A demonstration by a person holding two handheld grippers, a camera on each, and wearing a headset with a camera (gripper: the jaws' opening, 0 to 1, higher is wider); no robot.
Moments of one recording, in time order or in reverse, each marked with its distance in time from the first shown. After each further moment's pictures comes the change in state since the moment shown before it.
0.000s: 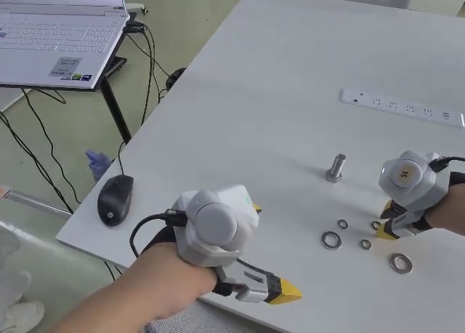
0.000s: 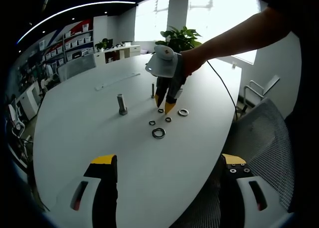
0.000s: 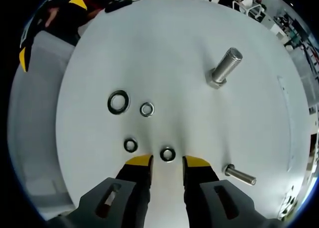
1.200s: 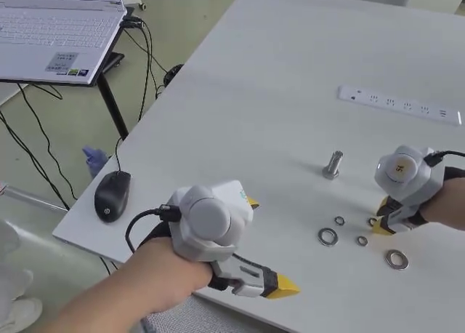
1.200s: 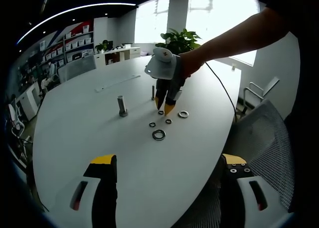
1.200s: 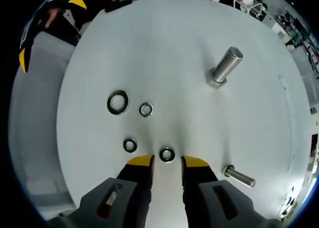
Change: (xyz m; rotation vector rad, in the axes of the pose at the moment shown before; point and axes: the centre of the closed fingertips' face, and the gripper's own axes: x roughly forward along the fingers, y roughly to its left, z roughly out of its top) left arm -0.001 -0.001 0.001 0.001 -0.010 -0.002; right arm 0.000 0.000 -0.001 -0.002 0.011 0.014
